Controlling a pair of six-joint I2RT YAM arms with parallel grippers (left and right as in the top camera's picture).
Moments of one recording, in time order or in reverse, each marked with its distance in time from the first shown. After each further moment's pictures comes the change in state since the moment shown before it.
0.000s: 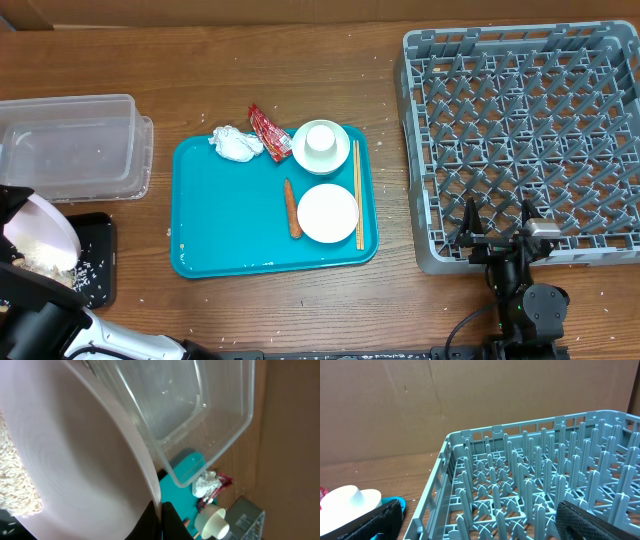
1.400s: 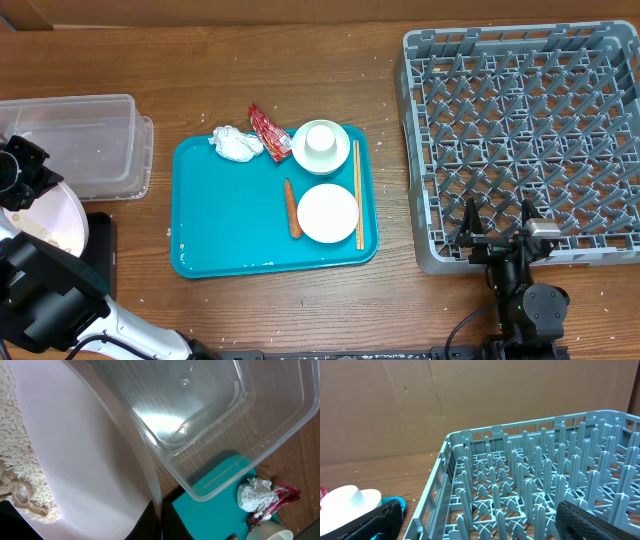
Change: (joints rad) left arm -0.246 -0.011 0.011 0.038 -0.343 -0.098; right arm 0.000 0.000 0.000 0.000 0.000 0.000
